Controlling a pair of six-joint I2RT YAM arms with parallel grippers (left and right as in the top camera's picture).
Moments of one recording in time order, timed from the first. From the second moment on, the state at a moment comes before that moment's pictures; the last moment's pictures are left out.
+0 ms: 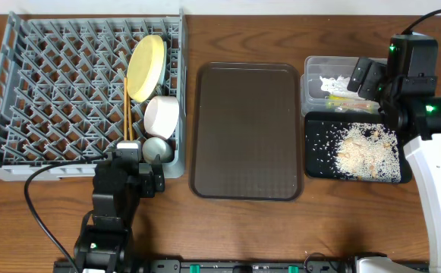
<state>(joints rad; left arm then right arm) -0.10 0.55 0.35 -0.37 -0.07 -0.04 0.06 1.40 1.40 -0.80 0.29 0.31</state>
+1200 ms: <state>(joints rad) -0.10 0.55 0.14 -0.02 0.02 0.02 0.06 1.40 1.40 -0.80 0.29 0.31</state>
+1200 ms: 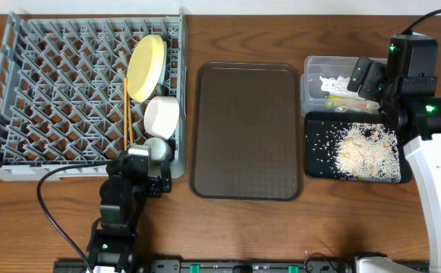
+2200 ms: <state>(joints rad) -0.10 0.42 0.01 0.15 0.07 -0.01 0.06 1.40 1.40 -0.80 0.29 0.31</state>
